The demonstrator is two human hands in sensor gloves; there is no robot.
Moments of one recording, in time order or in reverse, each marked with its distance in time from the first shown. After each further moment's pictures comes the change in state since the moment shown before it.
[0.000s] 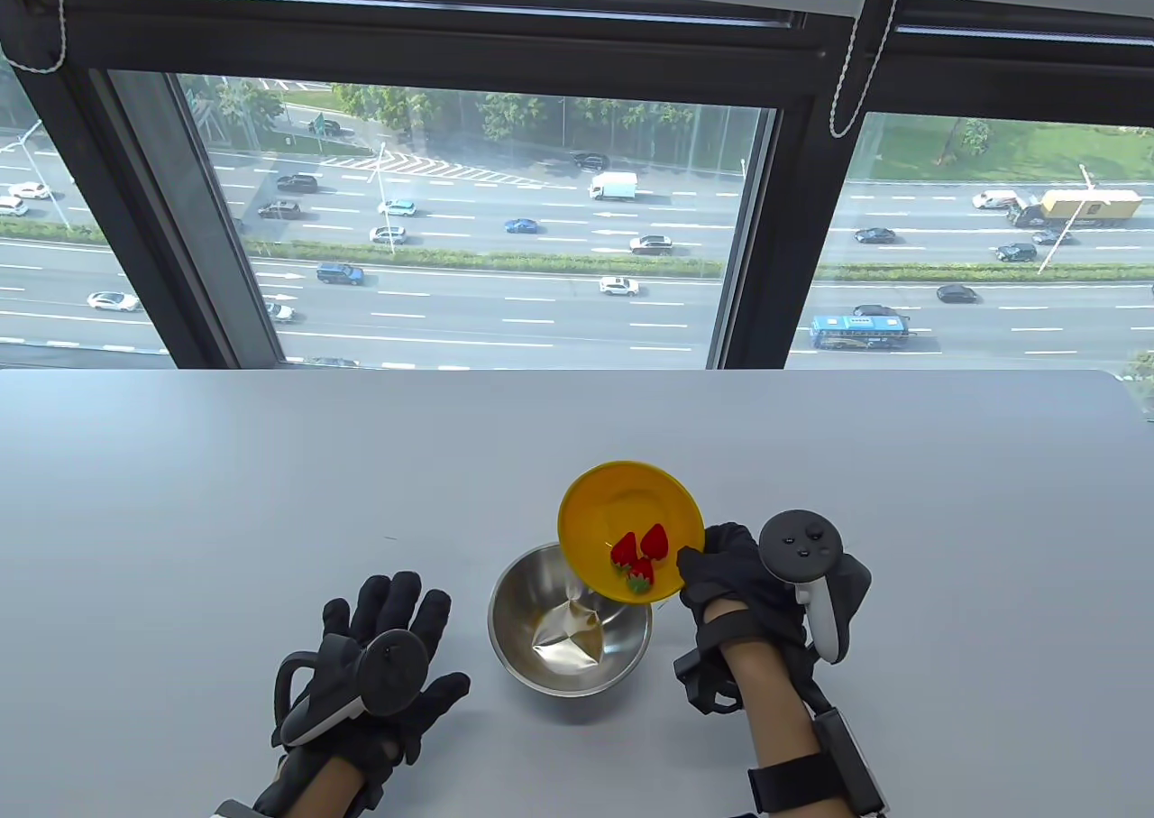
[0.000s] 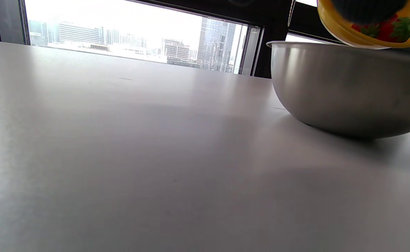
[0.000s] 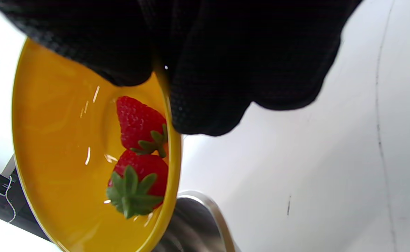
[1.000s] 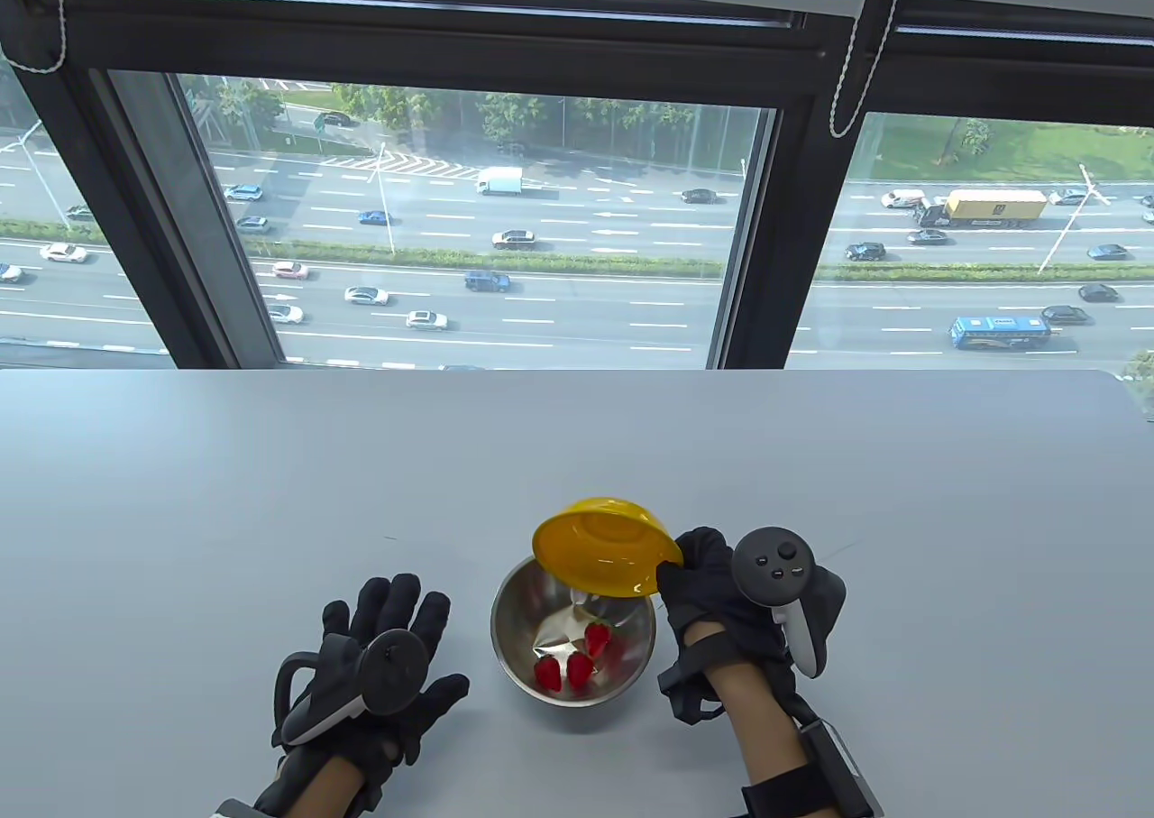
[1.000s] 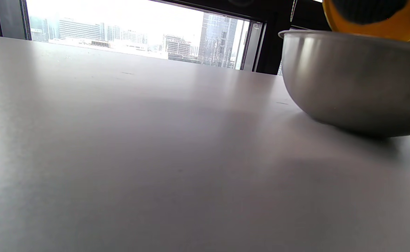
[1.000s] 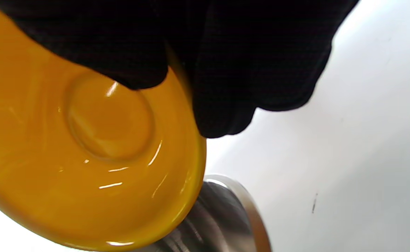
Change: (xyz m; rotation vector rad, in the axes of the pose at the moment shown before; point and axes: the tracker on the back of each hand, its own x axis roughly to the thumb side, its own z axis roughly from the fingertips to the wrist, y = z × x) left_hand -0.001 -0.001 -0.001 -0.016 0.006 0.000; right_hand 0.006 0.016 0.008 -0.047 -0.152 0.038
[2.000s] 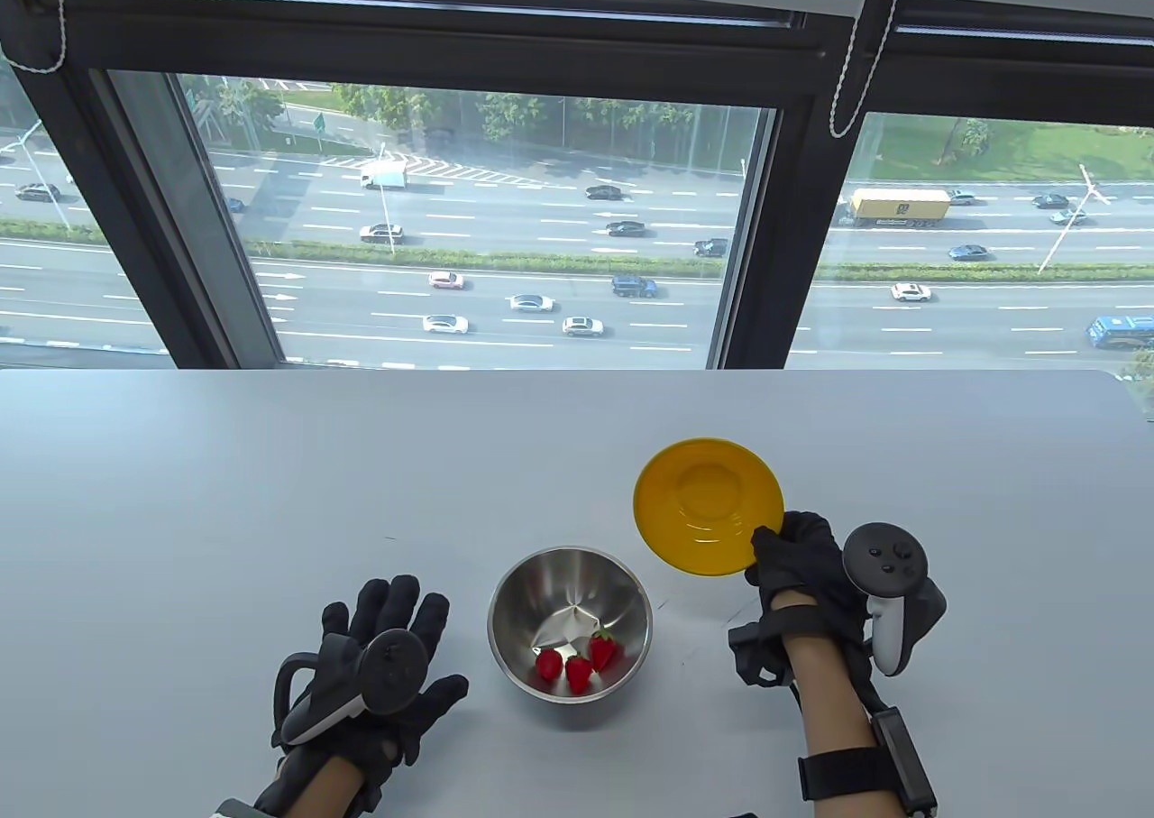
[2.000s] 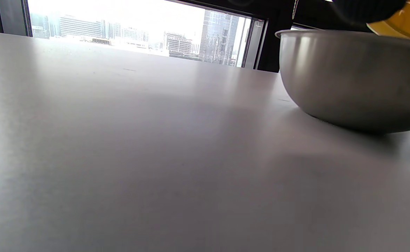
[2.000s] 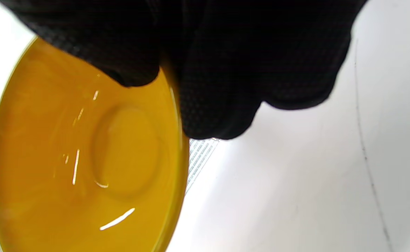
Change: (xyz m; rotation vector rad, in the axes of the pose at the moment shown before) left_hand -0.001 -0.001 0.000 -0.009 0.004 0.004; right_hand -0.070 -0.063 -0.024 -0.193 0.210 -0.191
